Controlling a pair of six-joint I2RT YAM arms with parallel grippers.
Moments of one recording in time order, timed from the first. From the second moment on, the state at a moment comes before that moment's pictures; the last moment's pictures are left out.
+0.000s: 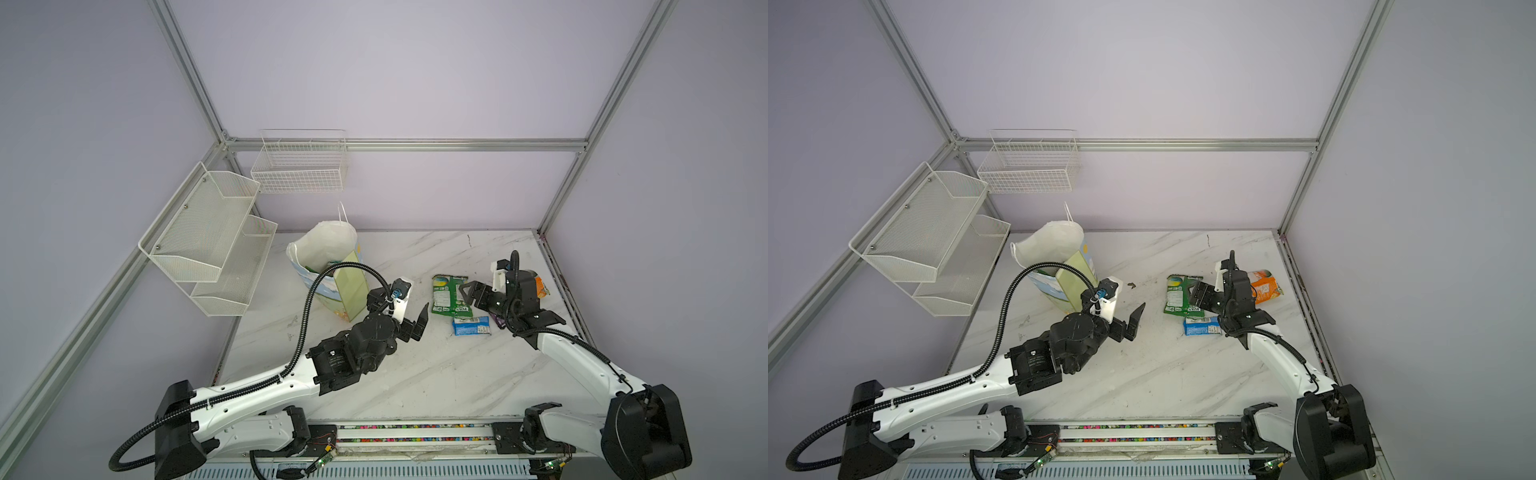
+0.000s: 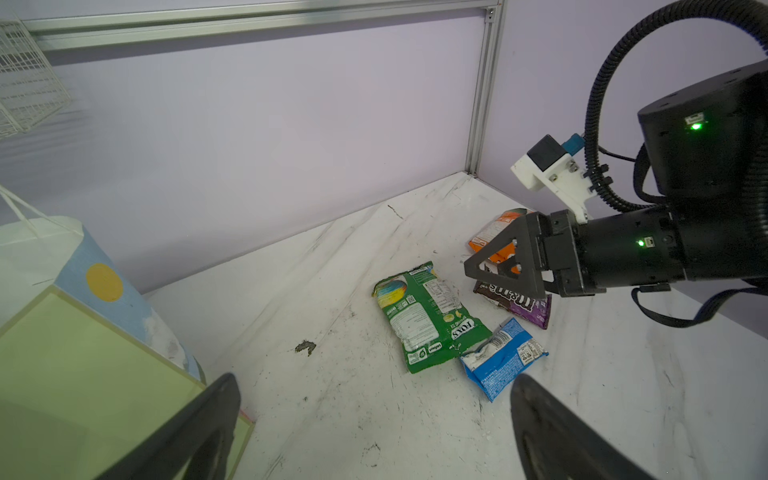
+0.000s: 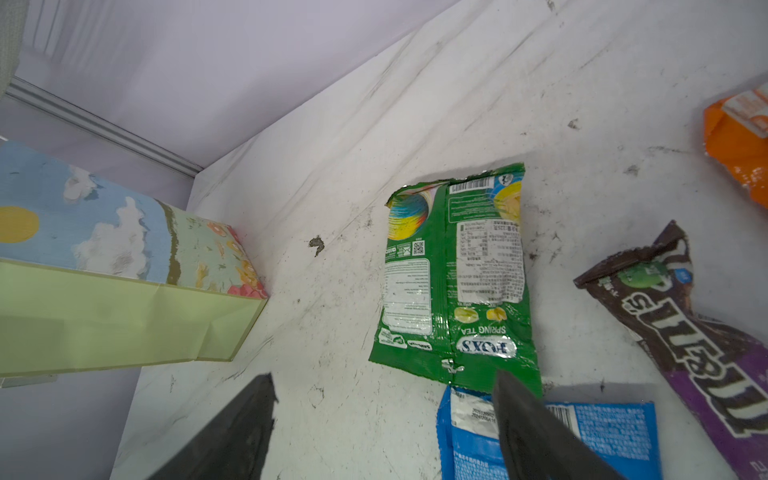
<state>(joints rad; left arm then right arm) -1.10 1.10 0.87 -0.01 -0.62 -0.10 0.25 1.21 0.72 -0.10 -0.26 0.60</state>
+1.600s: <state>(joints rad) -1.10 1.04 0.66 -0.10 -0.55 -0.42 0.12 1.63 0.72 0.01 -0.40 0.52</state>
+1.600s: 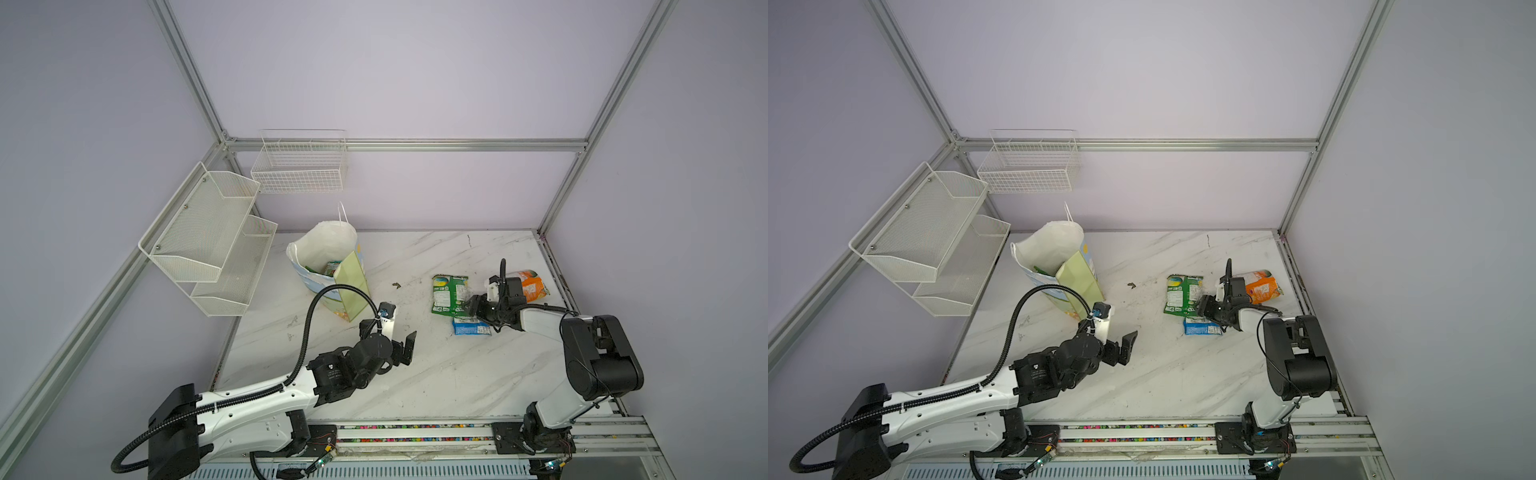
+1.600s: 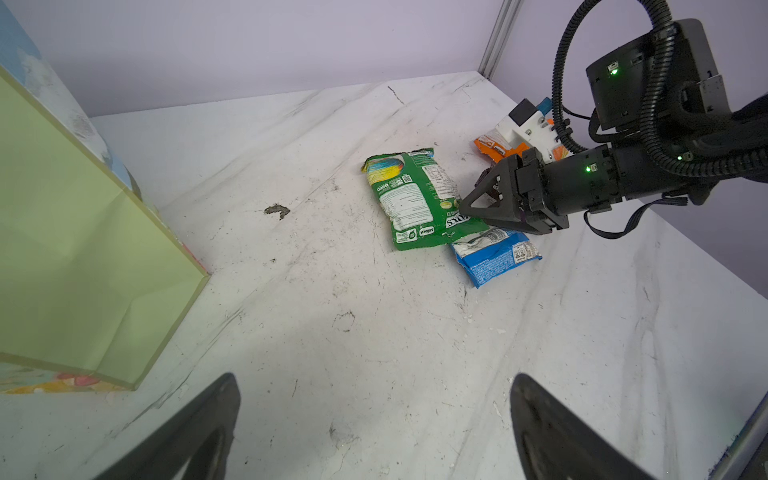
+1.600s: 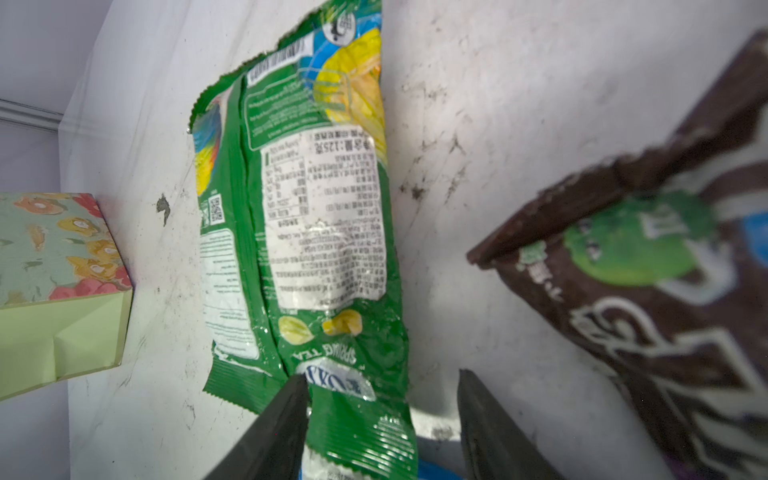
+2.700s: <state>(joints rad) -1.10 1.00 0.59 -0.13 -0.56 -0.48 0.12 1.61 0.68 0.08 -0.50 0.54</state>
